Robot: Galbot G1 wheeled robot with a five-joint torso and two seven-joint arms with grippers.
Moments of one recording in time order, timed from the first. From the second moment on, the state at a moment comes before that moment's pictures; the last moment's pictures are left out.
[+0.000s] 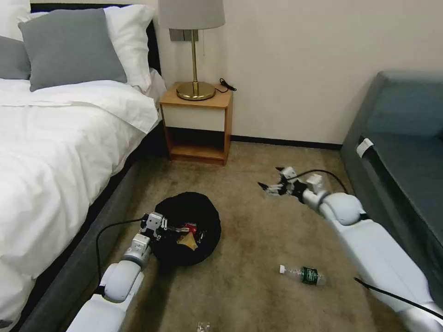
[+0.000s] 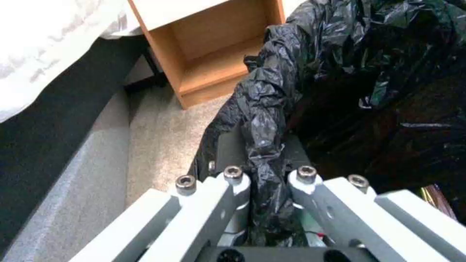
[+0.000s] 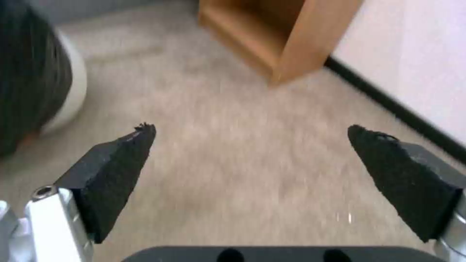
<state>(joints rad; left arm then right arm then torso) 1.23 -1.17 -0.36 -1.69 -0.02 0.09 0.01 -0.80 0.94 0.23 1.42 0.24 -0.22 -0.54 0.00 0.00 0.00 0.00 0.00</state>
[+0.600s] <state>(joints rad) 1.23 -1.17 -0.35 -1.68 -0.02 0.08 0.01 -1.06 0.88 0.34 1.46 0.04 -0.25 -0.71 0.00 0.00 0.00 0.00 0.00</state>
